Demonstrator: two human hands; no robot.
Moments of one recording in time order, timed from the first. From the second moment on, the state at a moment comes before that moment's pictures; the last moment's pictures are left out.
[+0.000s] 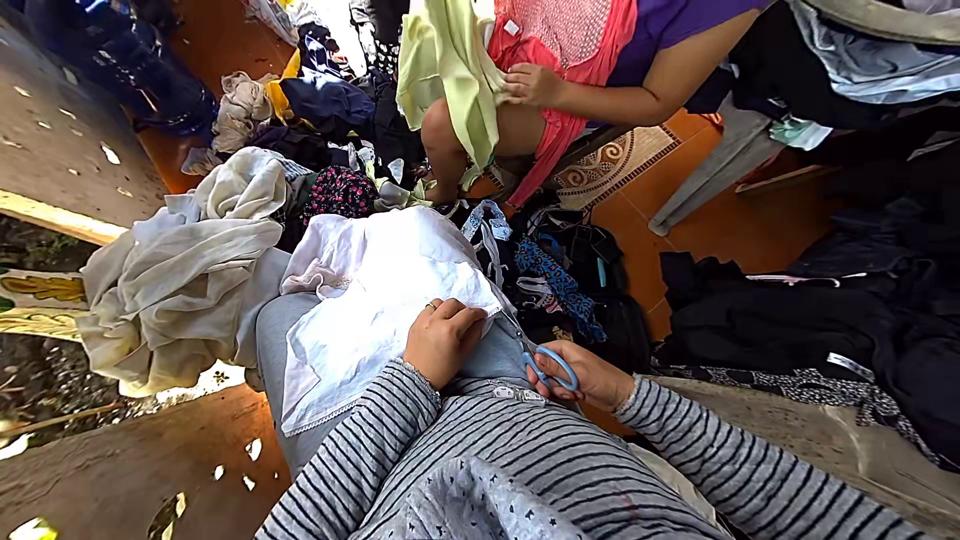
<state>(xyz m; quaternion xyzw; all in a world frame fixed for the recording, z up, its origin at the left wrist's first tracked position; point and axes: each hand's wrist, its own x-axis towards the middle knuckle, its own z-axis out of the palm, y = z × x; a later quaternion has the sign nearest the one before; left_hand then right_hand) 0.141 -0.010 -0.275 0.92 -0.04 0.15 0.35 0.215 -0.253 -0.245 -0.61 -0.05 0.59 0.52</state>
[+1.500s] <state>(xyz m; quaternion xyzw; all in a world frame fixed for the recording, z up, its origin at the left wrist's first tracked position) 0.133 -0.009 -0.286 0.91 -0.10 0.16 0.37 0.243 -0.223 -0.242 -0.66 -0.02 0.56 0.50</state>
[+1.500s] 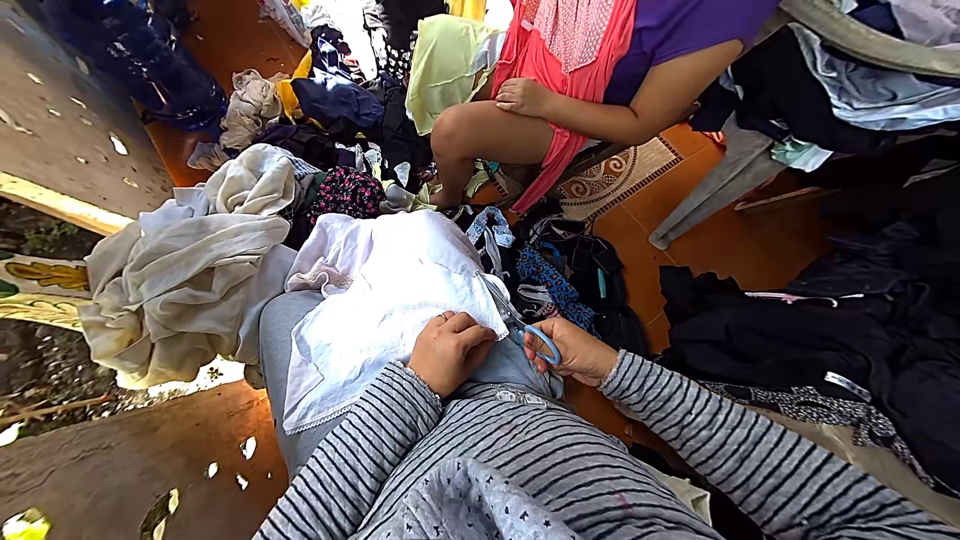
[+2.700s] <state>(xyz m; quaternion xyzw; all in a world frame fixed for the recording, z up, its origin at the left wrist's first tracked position) 0.143 0.126 -0.282 0.74 0.40 0.03 0.55 0.209 -0.177 -0.274 -0.81 -0.24 0.21 0.49</state>
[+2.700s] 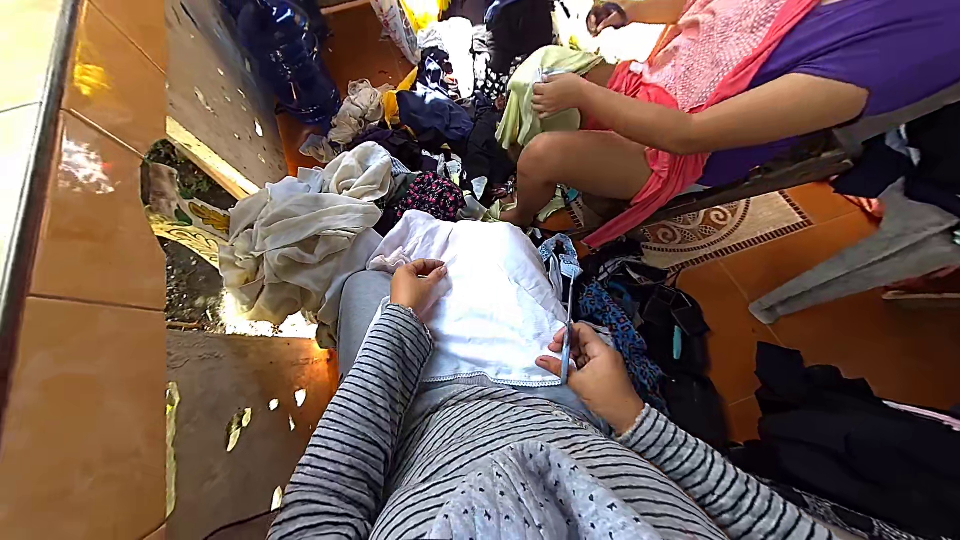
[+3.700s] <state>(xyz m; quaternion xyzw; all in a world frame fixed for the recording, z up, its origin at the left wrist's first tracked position) 0.127 0.122 -0.294 0.62 0.36 0.04 0.70 0.219 -0.167 -0.285 -0.80 -0.26 0.18 0.51</state>
